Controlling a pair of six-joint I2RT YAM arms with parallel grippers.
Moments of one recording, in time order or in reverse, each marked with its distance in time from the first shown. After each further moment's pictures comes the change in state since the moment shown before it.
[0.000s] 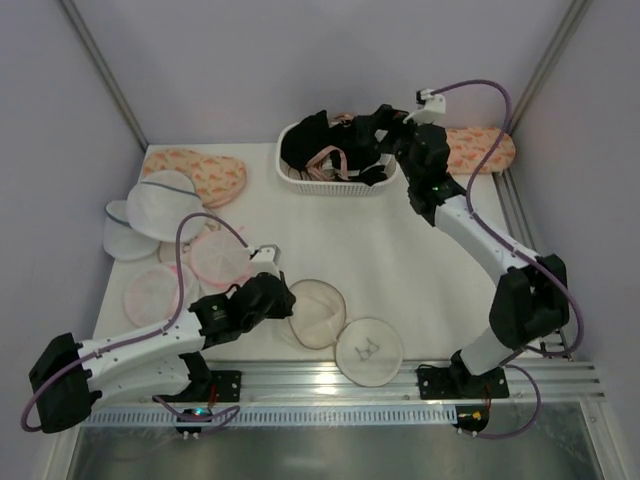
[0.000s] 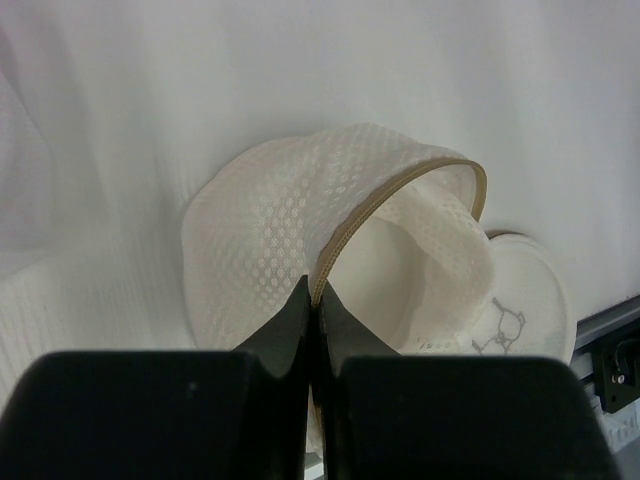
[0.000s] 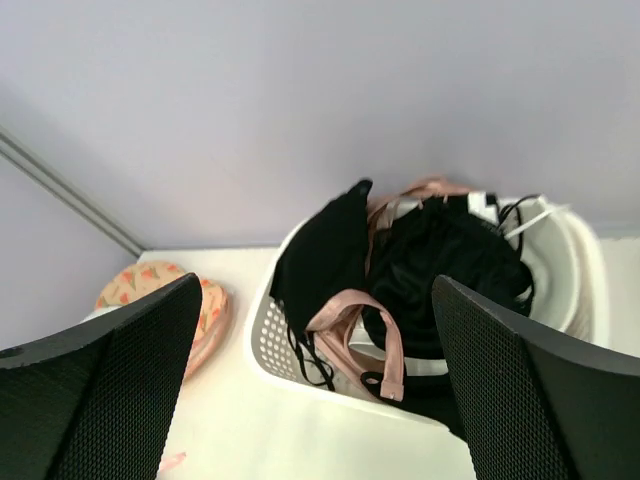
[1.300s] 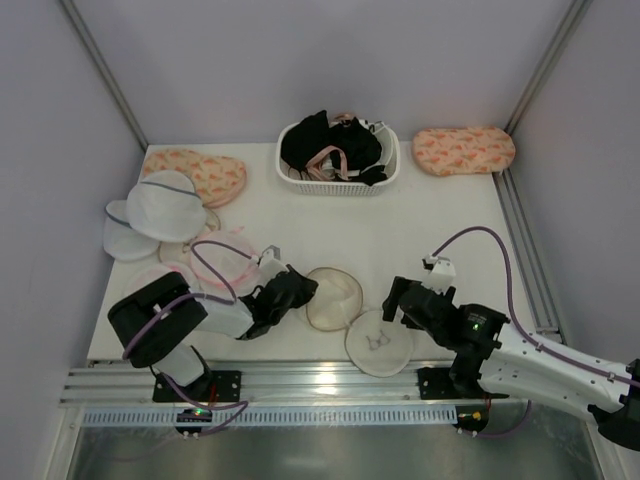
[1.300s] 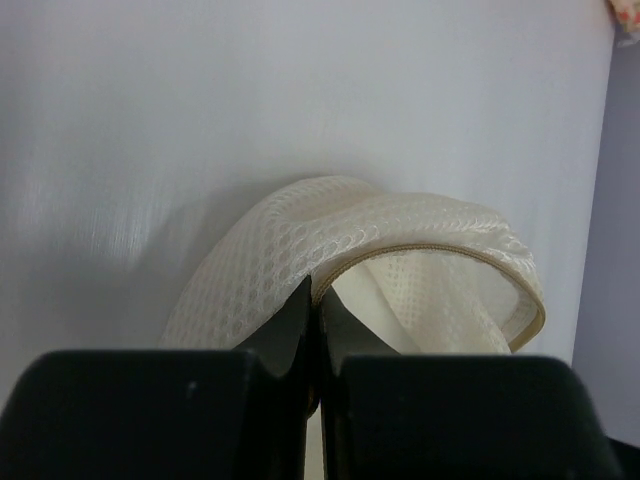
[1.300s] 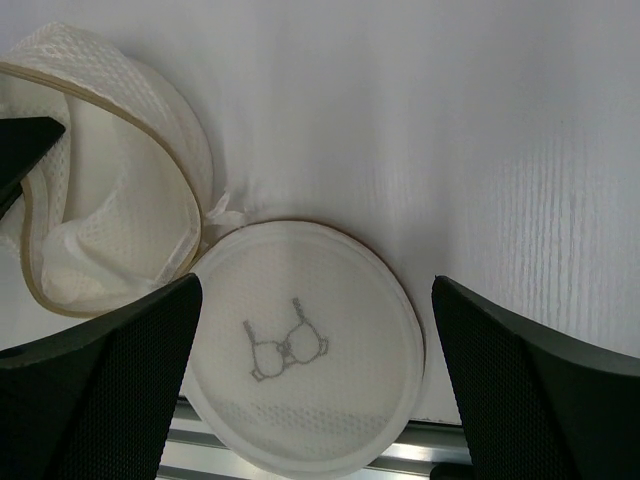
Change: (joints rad) left arm 0.086 0.588 -0.144 0.862 -0.035 -0.365; right arm 0.643 -0.972 -0.834 -1.093 0.465 0.589
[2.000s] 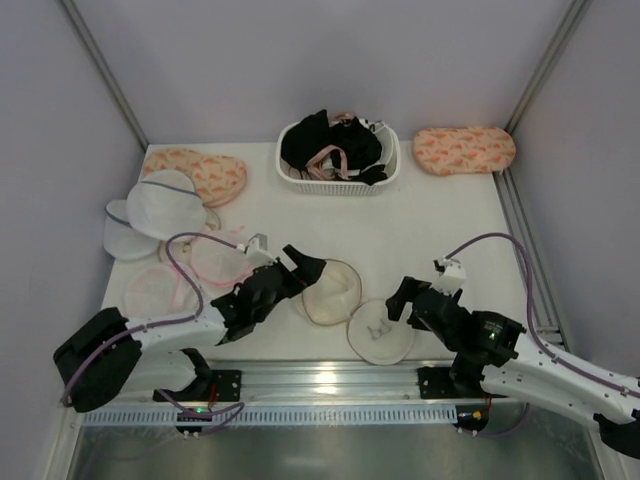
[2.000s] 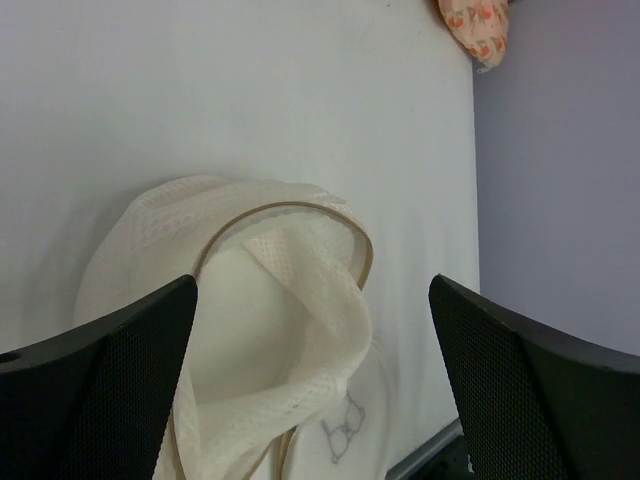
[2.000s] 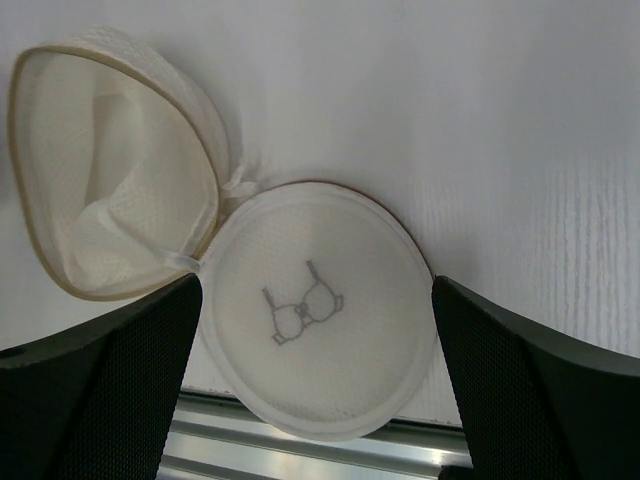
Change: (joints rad) left arm 0.013 -0.307 -0.006 -0.113 -0.003 0.049; right arm 0.004 -0.151 -0.030 0.001 0.010 -0.007
